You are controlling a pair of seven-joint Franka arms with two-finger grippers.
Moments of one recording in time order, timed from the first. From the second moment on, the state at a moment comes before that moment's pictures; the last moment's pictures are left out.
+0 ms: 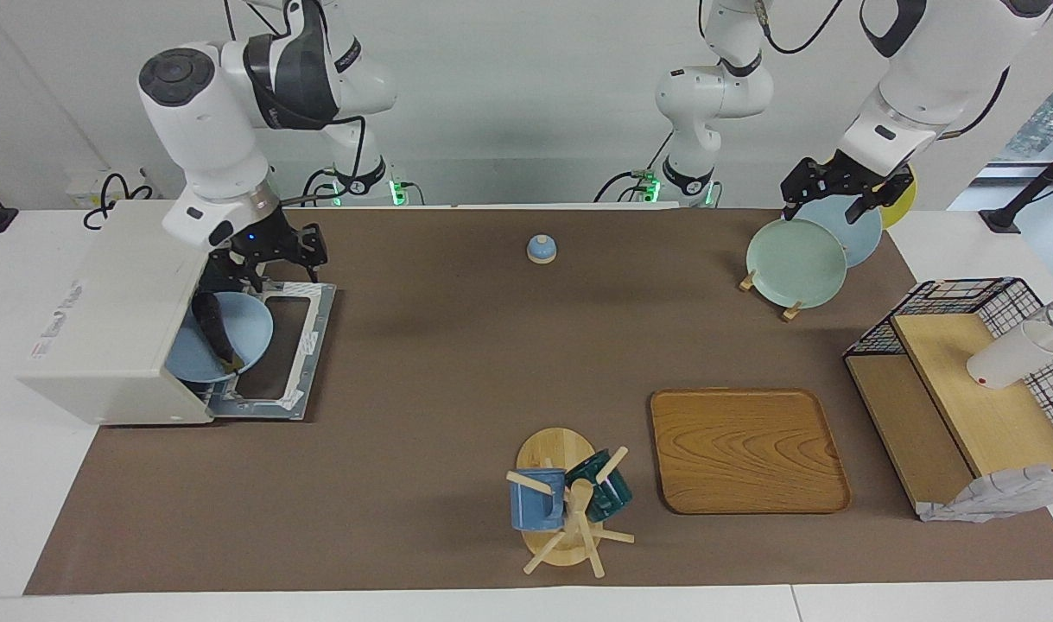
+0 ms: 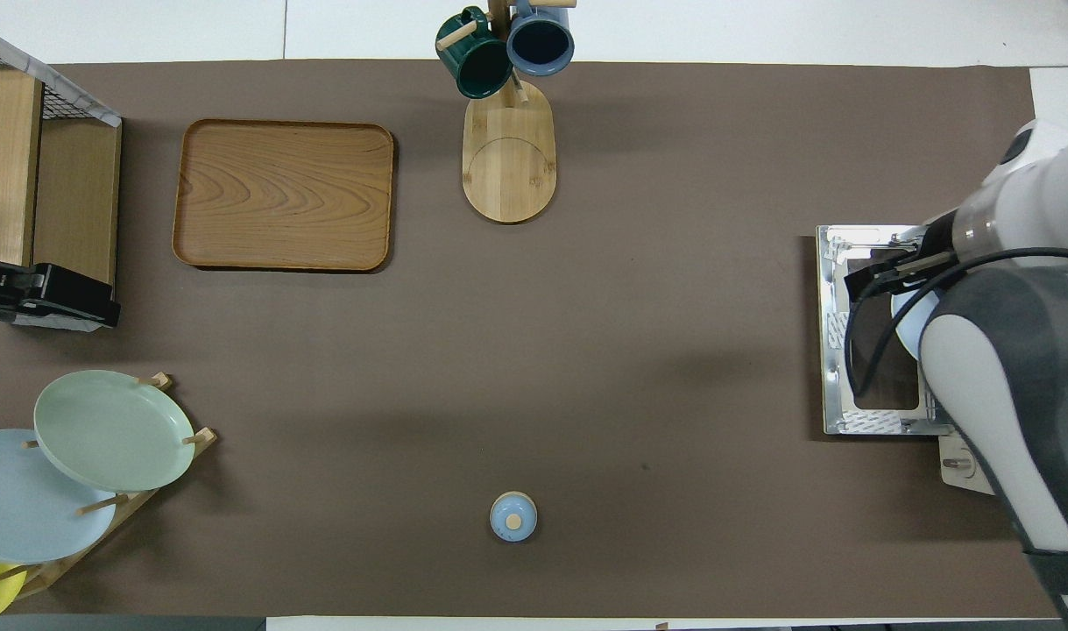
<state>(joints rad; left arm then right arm) -0.04 -0.04 -0.04 -1.59 -0.03 1.43 0.05 0.10 -0.01 -0.03 -1.90 -0.02 1.90 -0.16</state>
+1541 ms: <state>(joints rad) -0.04 -0.04 -0.04 -1.59 -0.03 1.43 0.05 0.14 0.16 -0.05 -2.23 -0.26 2.35 -0.07</state>
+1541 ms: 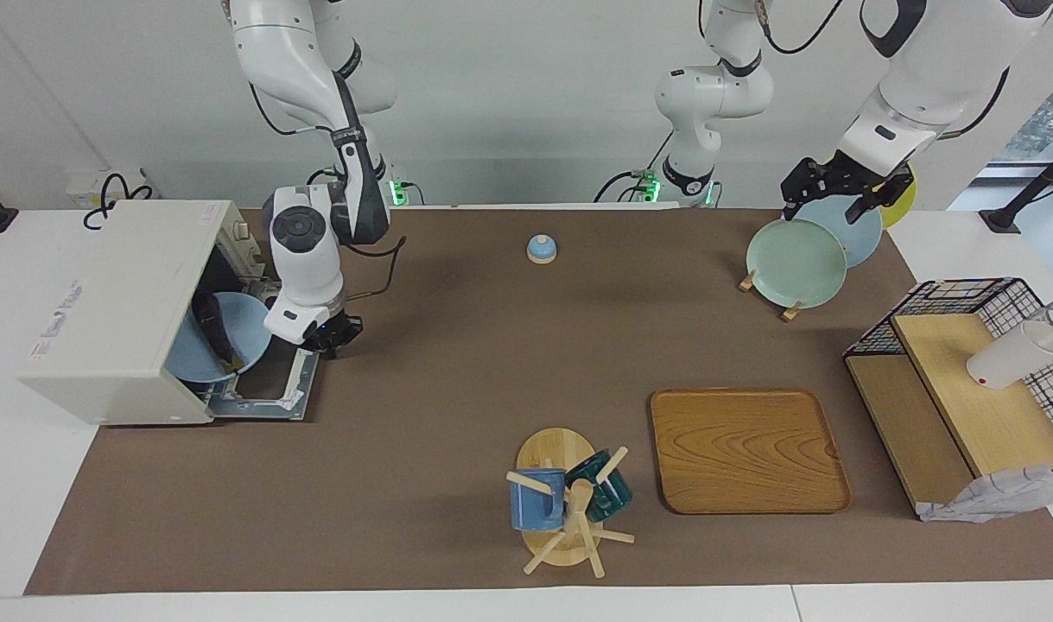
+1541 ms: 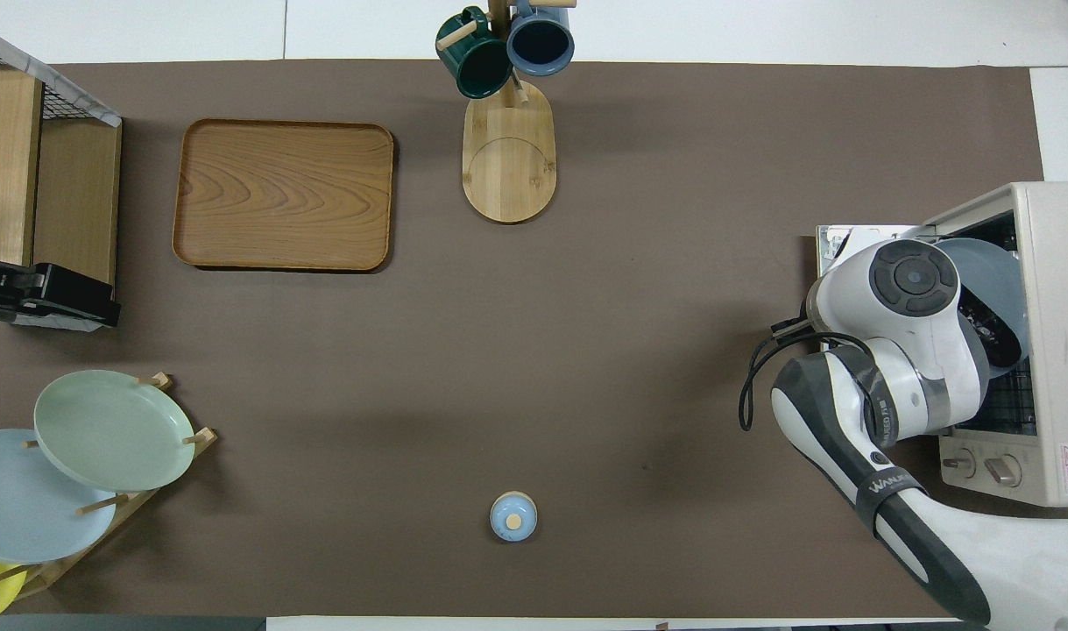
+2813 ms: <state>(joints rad) -0.04 -0.04 -0.04 -1.59 -0.03 1.43 0.05 0.03 0.06 -0.04 -1.94 -0.35 1.91 -0.31</state>
